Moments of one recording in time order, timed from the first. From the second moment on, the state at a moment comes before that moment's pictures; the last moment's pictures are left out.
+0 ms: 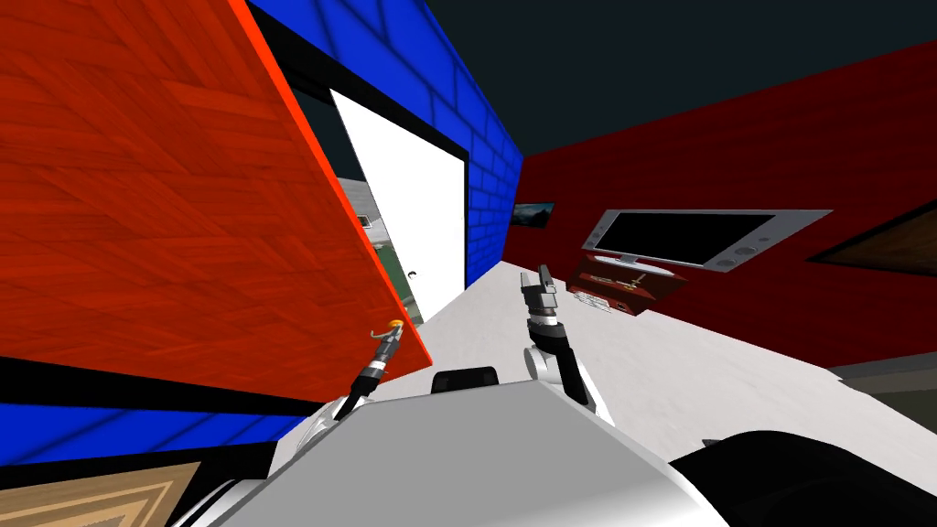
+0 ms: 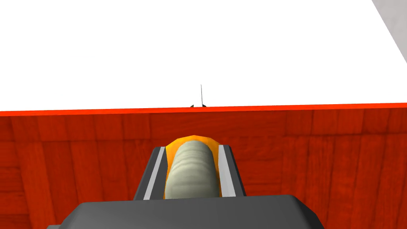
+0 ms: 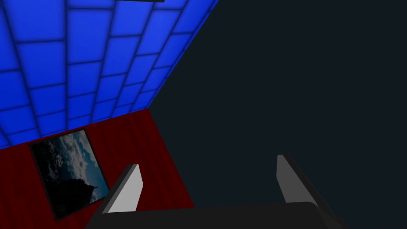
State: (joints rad) arm 0.00 0.42 -0.14 -0.55 0.02 -1.07 0.40
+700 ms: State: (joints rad) arm 0.06 0.45 -0.10 -0.56 0.03 -1.10 0.42
